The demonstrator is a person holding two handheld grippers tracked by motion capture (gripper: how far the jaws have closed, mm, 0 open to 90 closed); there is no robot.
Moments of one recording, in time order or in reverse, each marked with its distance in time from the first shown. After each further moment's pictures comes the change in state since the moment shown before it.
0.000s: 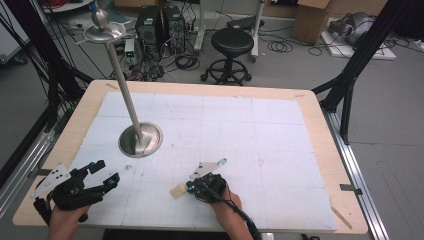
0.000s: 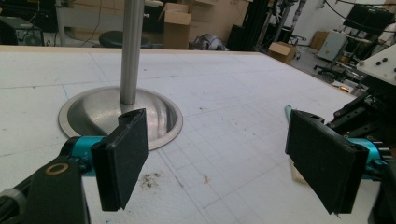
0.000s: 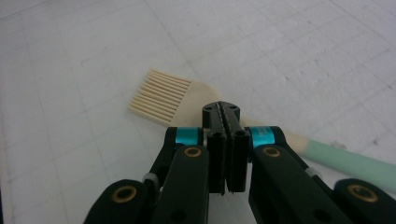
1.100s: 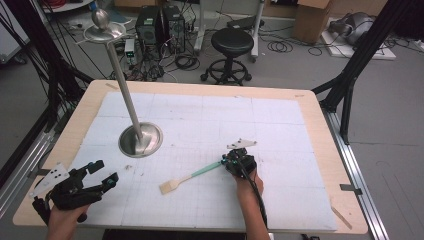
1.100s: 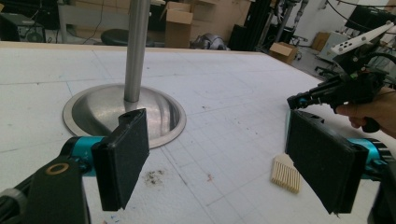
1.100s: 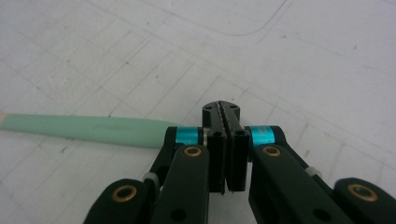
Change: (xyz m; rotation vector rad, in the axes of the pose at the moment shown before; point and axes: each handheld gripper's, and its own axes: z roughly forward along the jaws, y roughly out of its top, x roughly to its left) left arm 0.003 -0.001 -0.002 0.002 0.006 -0.011; right arm -0.092 -0.025 -0.028 -0.026 -0.334 0.301
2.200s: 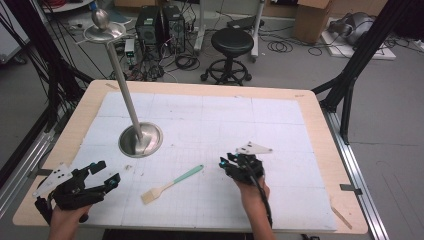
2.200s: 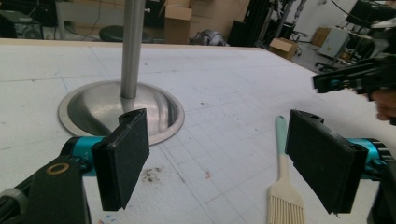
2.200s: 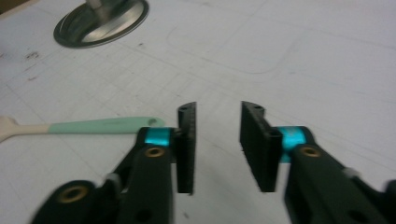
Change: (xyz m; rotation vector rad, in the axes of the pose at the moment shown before) left arm -0.002 -0.002 0.003 0.012 0.002 0.005; right arm 0.003 -0.007 -0.051 -0.172 0.086 0.063
